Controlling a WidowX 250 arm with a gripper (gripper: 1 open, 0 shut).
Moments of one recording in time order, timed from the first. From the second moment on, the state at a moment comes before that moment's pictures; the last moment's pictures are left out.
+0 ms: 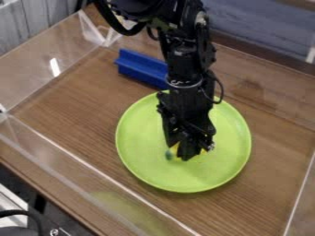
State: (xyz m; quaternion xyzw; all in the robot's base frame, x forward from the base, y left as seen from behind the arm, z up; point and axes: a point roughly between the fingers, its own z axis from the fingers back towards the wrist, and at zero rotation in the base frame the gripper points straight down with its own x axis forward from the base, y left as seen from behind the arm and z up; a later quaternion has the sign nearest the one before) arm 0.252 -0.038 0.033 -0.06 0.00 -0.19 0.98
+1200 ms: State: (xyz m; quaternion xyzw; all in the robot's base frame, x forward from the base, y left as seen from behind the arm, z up) arm 0.243 -0.037 0.022 -0.09 -0.01 -0.19 0.98
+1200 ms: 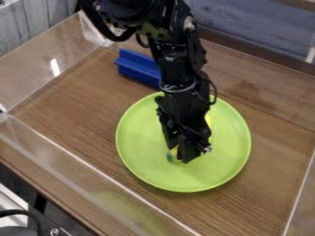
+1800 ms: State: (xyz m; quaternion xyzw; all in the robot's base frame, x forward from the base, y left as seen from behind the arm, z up) arm 0.240 -0.037 0.020 -0.09 -0.01 -0.19 0.98
